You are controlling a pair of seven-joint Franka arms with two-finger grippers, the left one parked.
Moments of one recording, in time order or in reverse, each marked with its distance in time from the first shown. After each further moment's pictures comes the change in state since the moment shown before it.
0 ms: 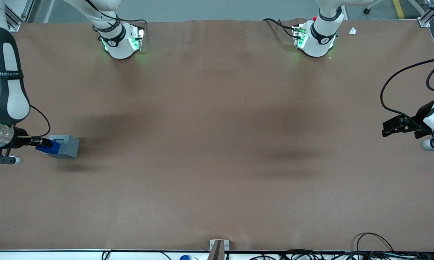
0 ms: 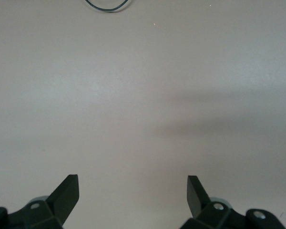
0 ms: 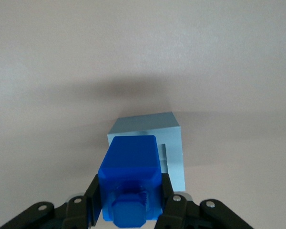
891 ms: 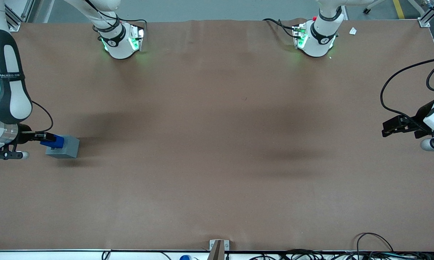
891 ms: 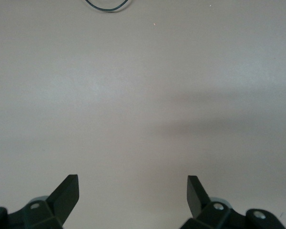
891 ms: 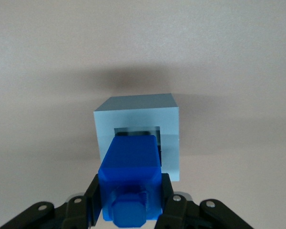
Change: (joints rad) arm -0.023 0.000 -0.002 -0.048 0.000 0.006 -0.088
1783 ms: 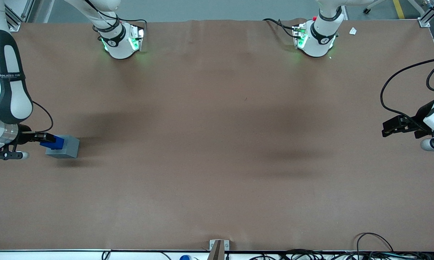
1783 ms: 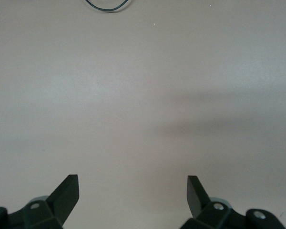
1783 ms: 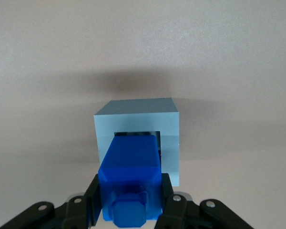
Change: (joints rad) arm -0.003 0.000 0.007 -0.009 -0.001 0.021 -0.012
